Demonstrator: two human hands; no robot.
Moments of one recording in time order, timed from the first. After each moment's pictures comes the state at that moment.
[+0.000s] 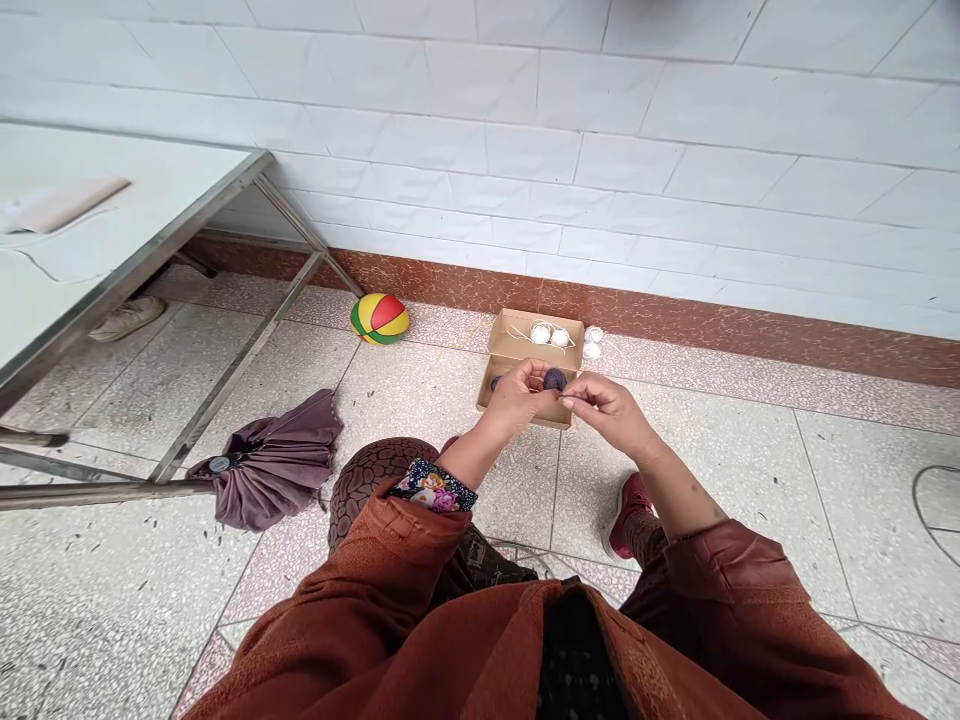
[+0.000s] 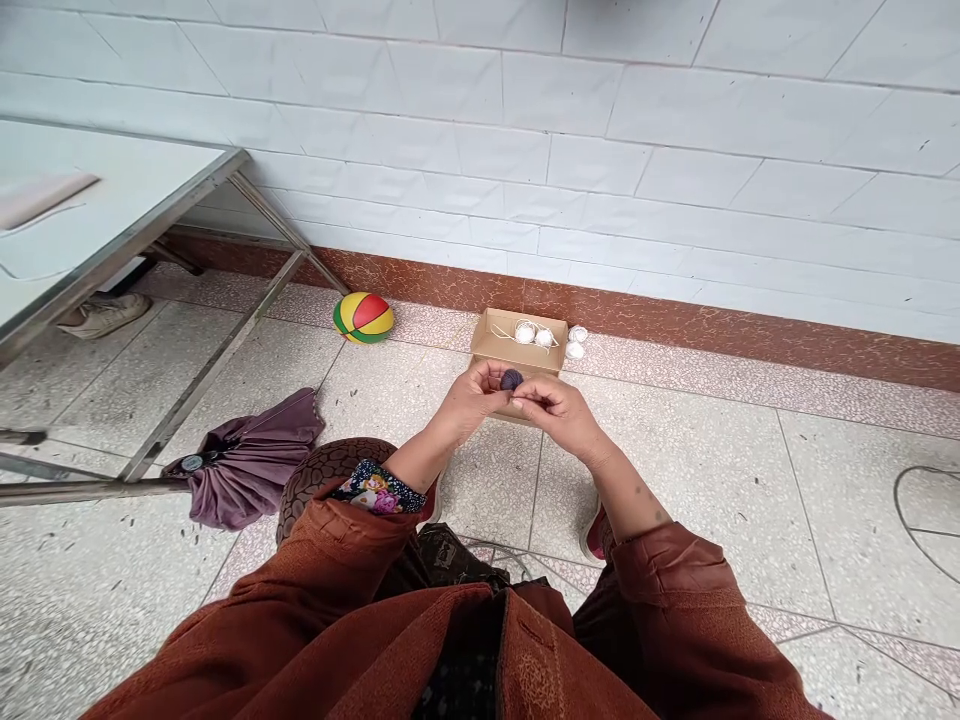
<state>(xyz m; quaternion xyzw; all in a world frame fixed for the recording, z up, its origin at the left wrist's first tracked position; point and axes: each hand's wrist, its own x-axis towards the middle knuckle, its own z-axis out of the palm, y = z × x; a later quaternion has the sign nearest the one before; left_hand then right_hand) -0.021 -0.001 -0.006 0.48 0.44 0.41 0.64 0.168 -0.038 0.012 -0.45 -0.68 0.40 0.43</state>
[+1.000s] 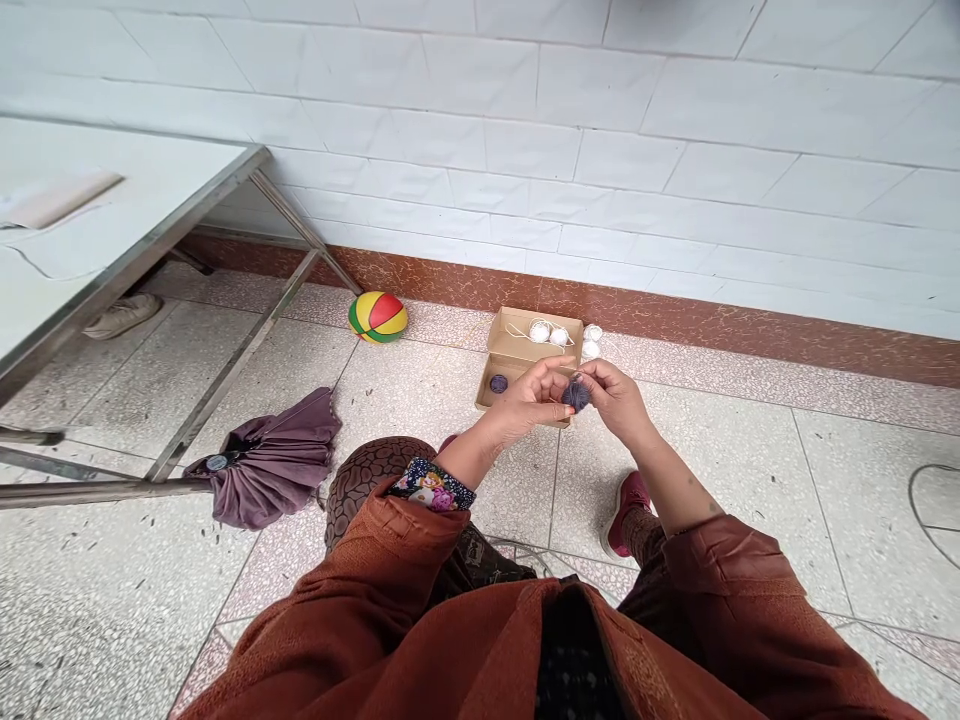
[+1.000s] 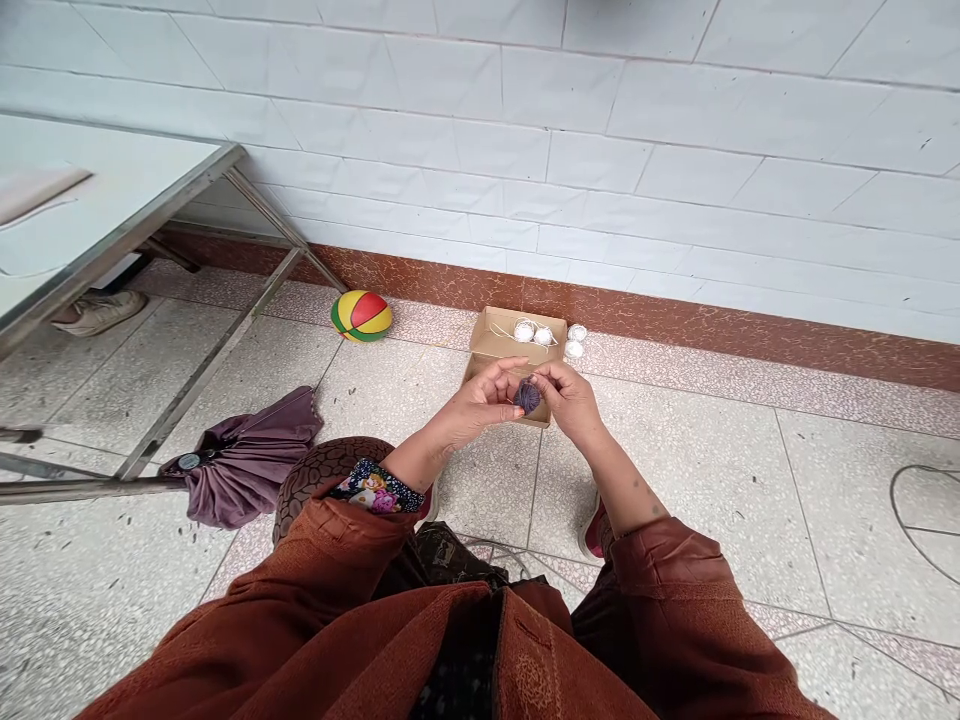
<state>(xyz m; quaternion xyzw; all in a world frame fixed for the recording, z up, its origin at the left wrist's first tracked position) -0.023 -0.008 -0.001 0.48 0.25 0.36 0.76 0.178 -0.022 -0.012 -0.56 -0.62 0.34 0.44</state>
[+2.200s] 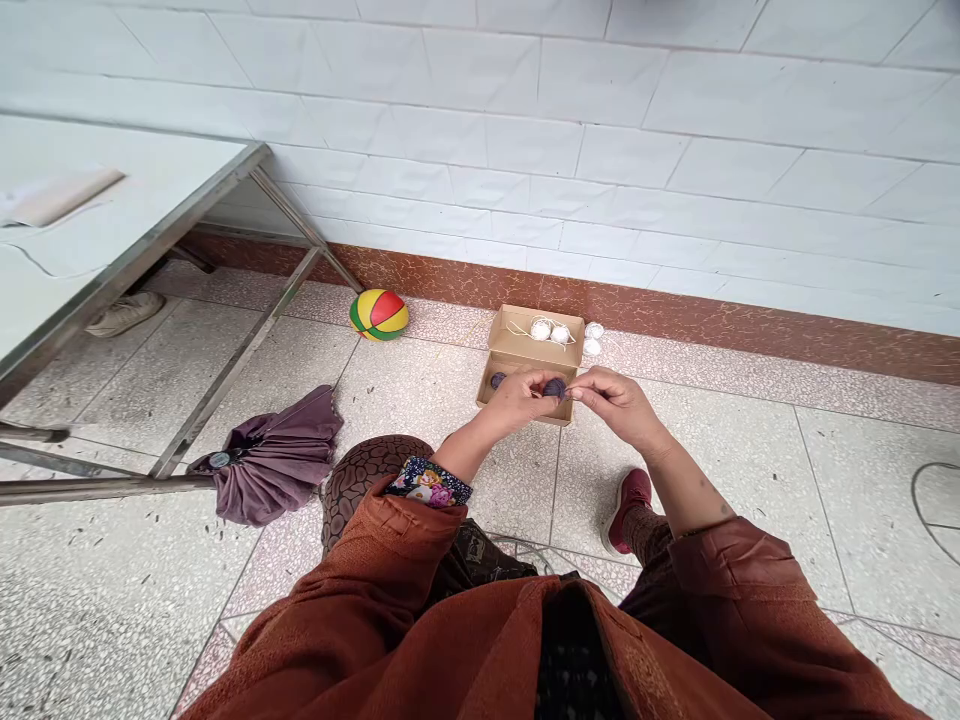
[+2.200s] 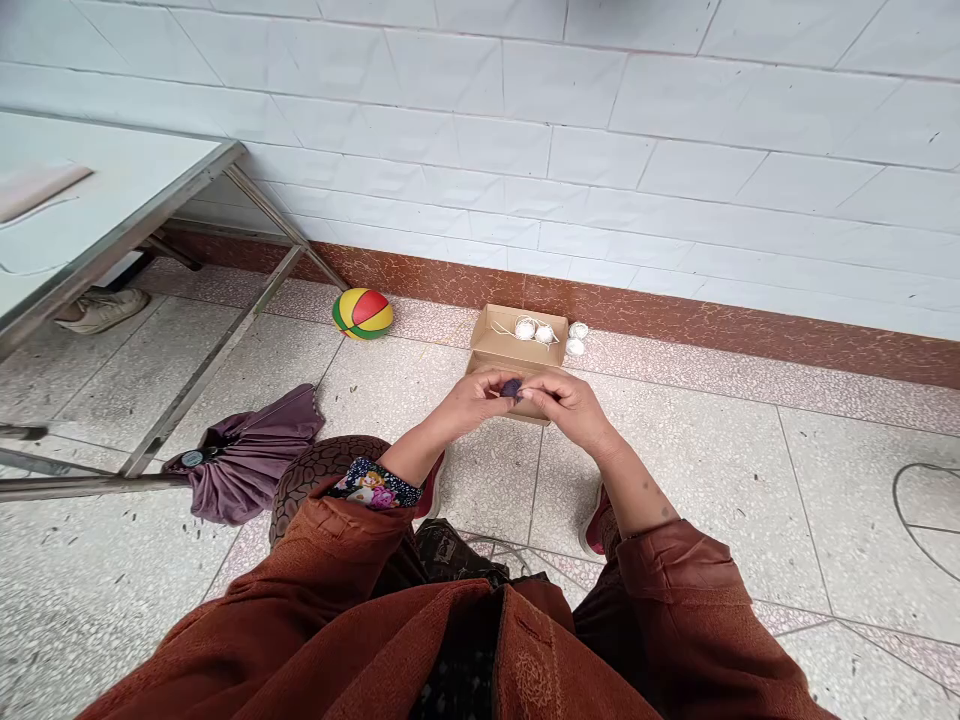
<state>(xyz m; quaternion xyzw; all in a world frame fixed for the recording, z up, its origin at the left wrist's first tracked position) -0.032 0.003 -0.009 0.59 0.40 0.33 0.62 0.184 -0.034 0.008 -0.46 -0.70 0.37 0.40</state>
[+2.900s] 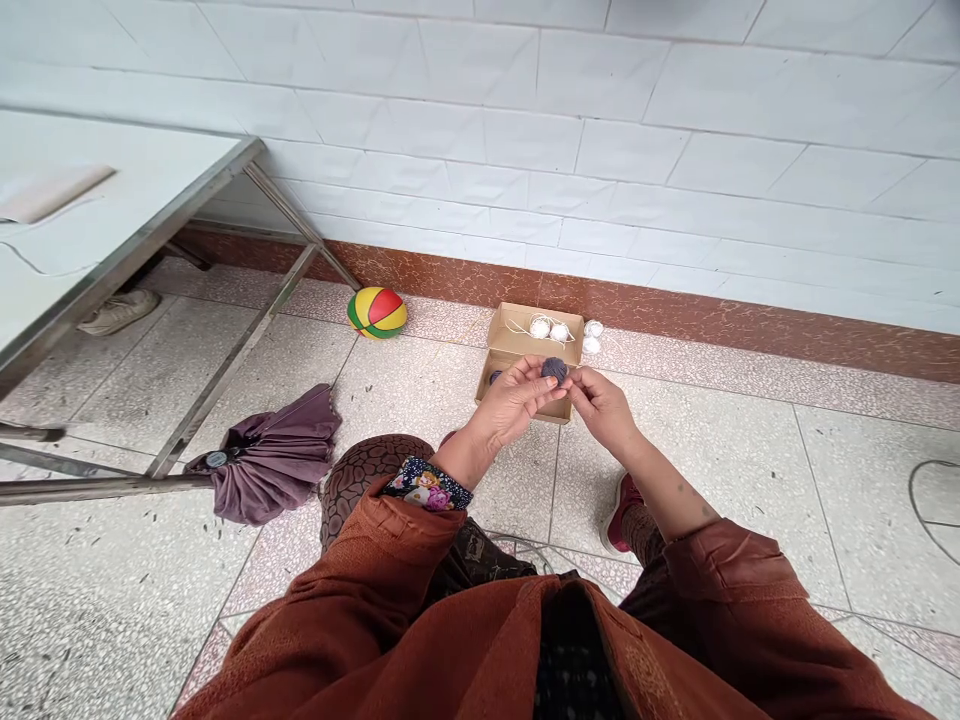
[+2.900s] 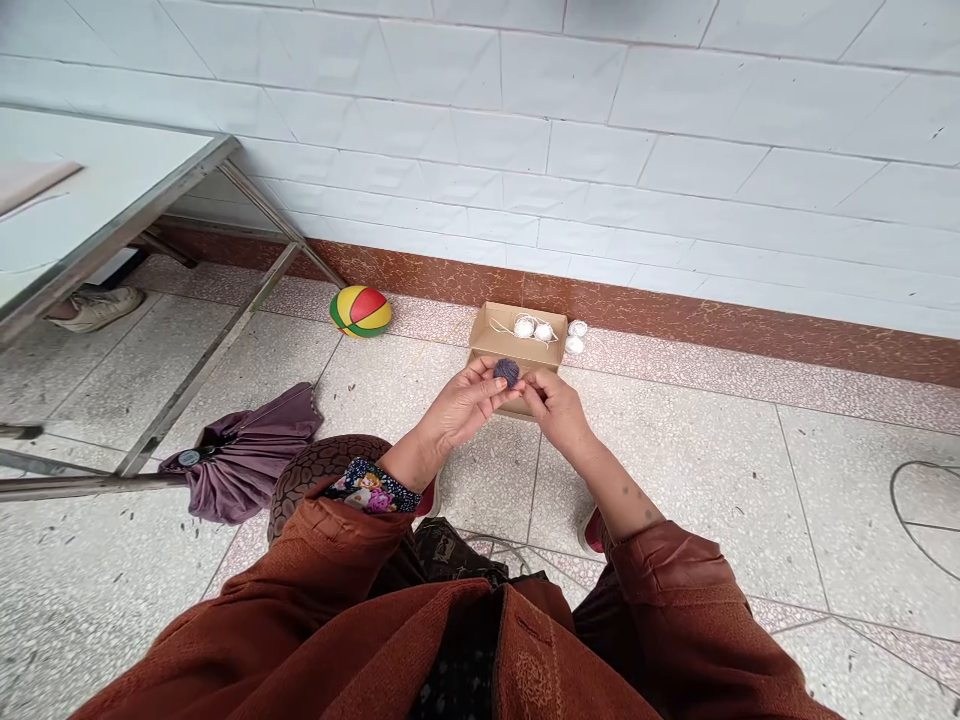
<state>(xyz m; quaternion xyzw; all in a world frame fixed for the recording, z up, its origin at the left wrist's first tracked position) -0.026 -0.007 -0.005 0.32 0.29 0.44 0.79 0.160 -0.038 -0.015 -0.55 -0.64 0.34 0.41</state>
